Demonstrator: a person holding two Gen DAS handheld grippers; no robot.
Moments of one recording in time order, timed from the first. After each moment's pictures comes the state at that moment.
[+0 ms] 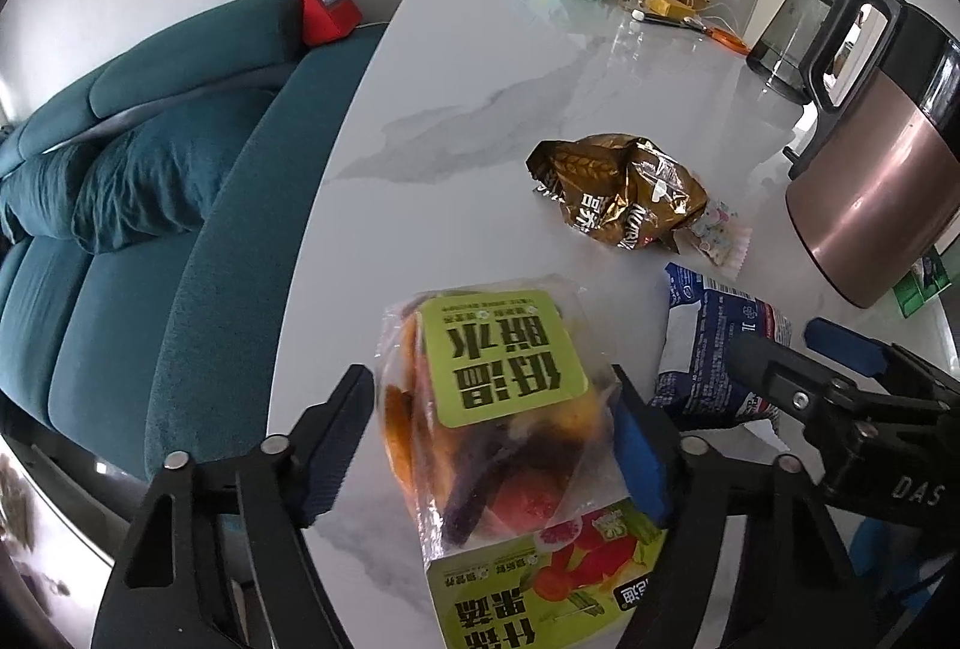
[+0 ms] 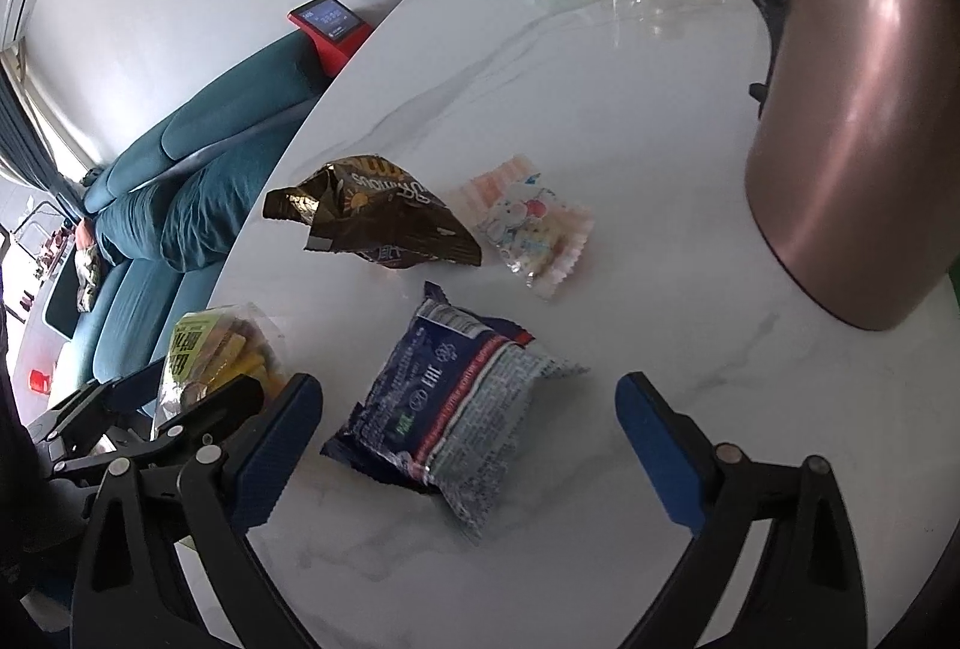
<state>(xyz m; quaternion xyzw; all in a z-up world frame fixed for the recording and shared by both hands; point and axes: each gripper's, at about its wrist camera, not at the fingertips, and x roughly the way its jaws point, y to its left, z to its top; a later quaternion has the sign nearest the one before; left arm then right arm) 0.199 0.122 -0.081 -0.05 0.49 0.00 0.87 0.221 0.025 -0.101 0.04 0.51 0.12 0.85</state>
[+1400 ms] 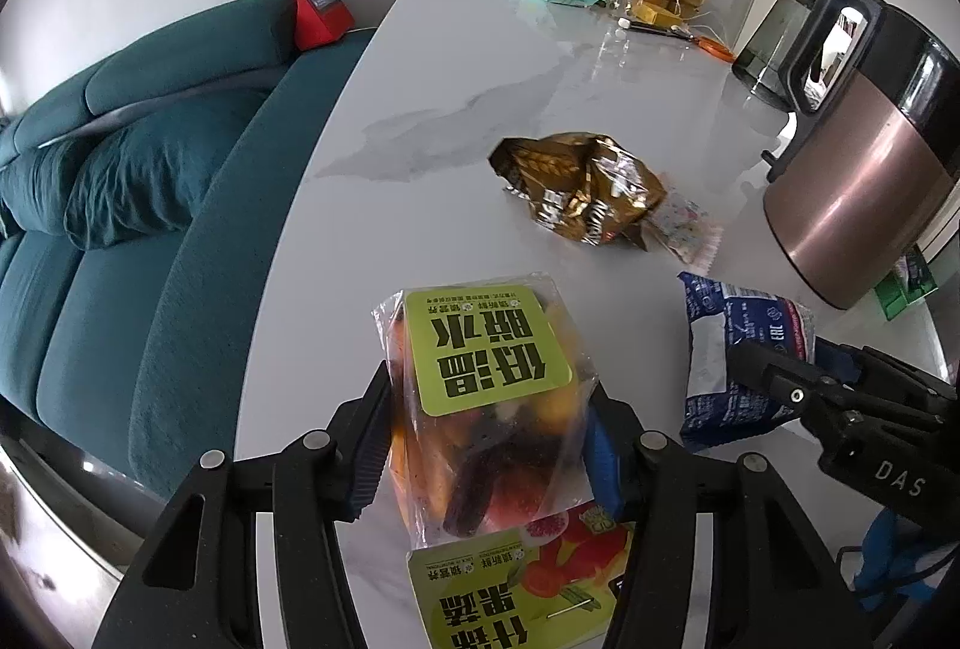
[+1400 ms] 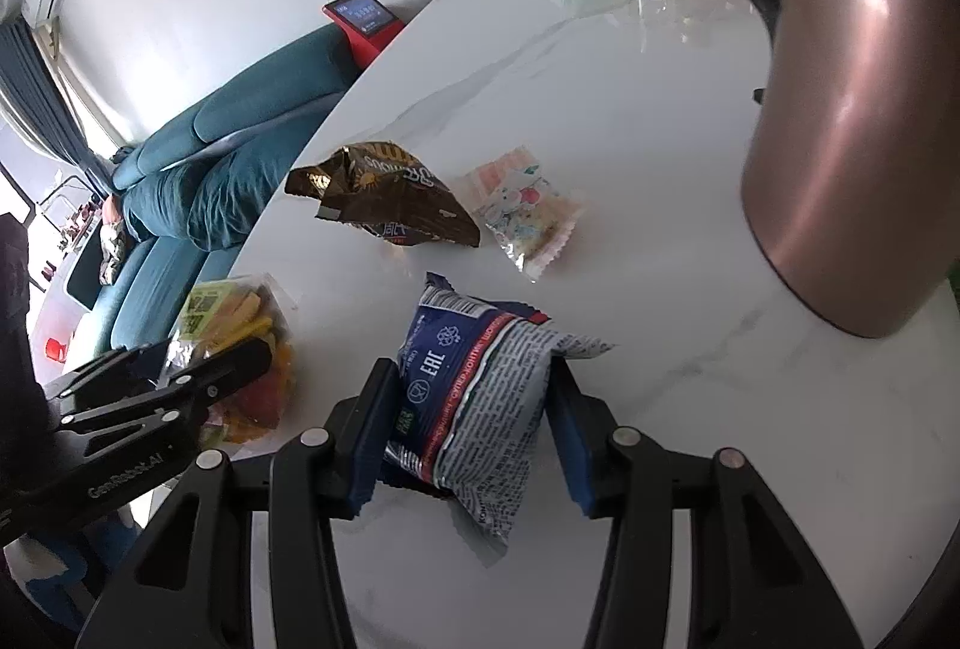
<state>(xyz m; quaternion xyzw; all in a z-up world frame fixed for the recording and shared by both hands) 0.189 0.114 -0.075 -0.06 0.48 -0.01 0.88 0.209 0.003 -0.093 0.03 0.50 0.17 0.85</state>
